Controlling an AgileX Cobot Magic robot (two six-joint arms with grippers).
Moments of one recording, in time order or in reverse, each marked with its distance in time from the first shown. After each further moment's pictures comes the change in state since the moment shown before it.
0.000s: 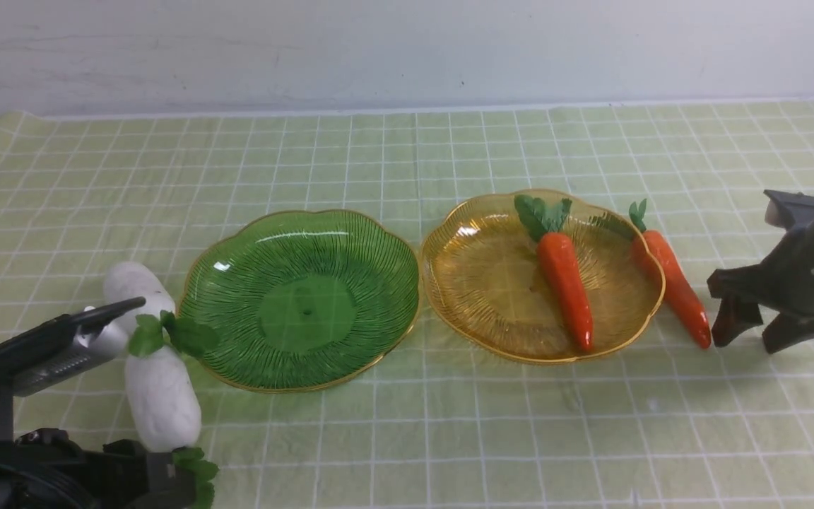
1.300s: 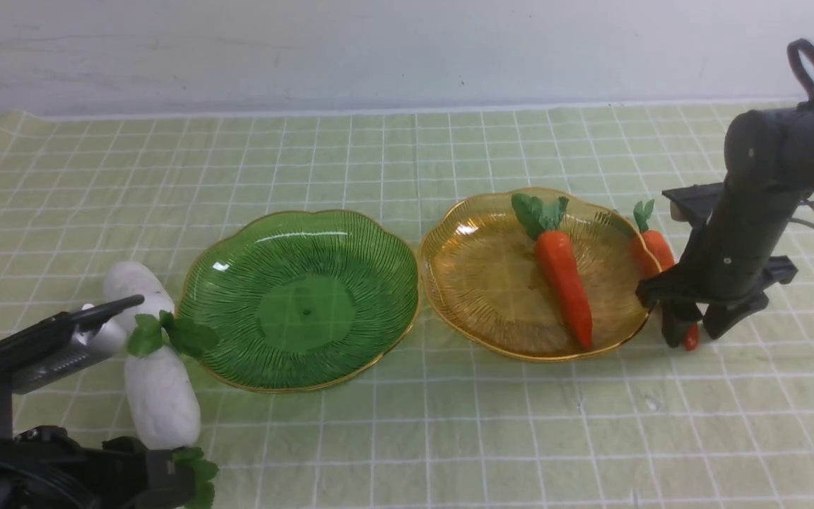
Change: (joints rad) right arm 0.206 0.101 -0.181 -0.245 0.130 0.106; left arm 0.000 0.000 0.000 0.000 -0.012 0.000
